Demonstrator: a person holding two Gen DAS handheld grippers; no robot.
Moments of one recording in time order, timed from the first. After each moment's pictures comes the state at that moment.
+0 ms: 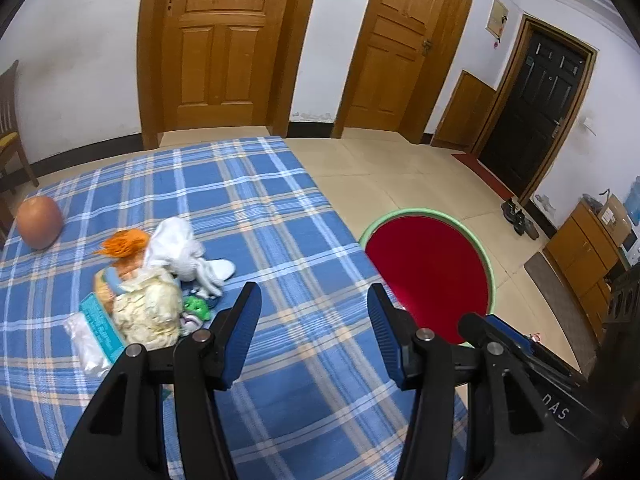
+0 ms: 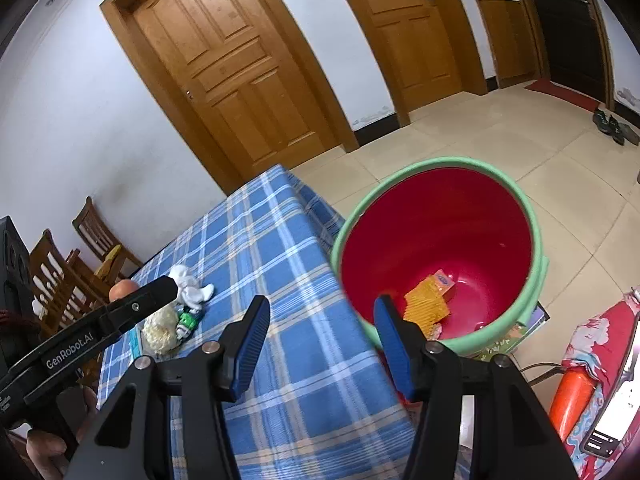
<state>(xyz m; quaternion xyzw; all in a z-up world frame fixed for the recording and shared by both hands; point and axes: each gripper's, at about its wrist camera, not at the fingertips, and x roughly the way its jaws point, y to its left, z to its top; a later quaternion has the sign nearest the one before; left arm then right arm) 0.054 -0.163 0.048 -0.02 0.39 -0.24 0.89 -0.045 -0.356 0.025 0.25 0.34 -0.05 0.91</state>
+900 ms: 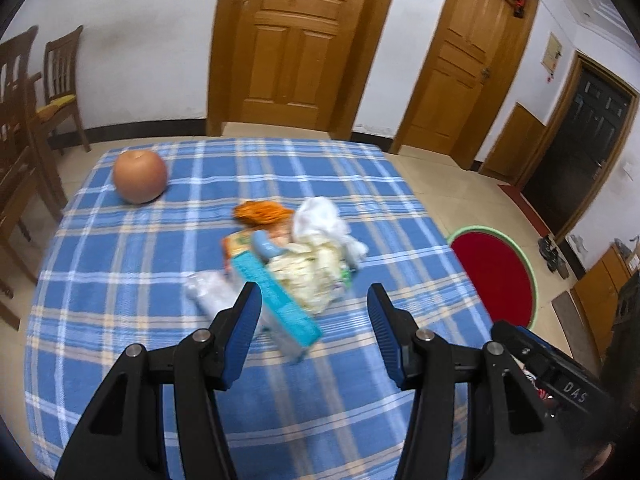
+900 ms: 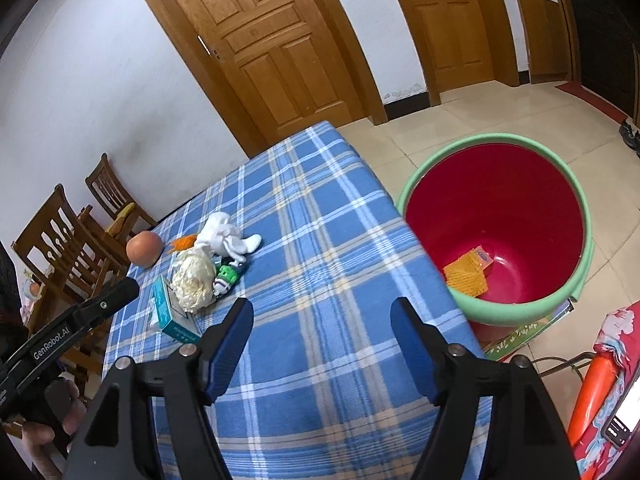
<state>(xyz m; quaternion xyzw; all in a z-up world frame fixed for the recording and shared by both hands) 0.045 -0.044 0.041 -0.06 0.40 -0.14 0.91 -0.028 -0.289 0.019 0.21 0.39 0.00 0.90</state>
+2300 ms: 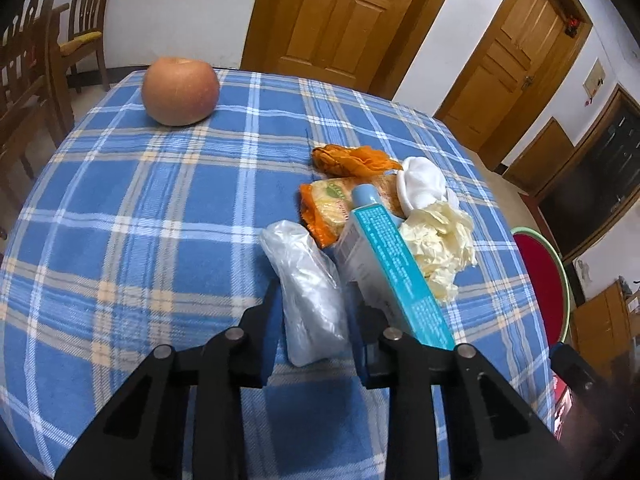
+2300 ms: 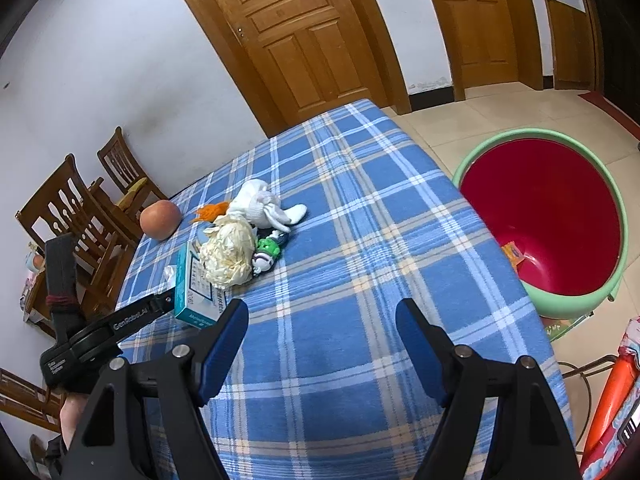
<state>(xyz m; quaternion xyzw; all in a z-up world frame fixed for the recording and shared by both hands) 0.085 0.006 -0.029 -0.12 0.45 -0.11 0.88 -0.011 -0.241 0.006 0.19 0.41 0.03 0.89</state>
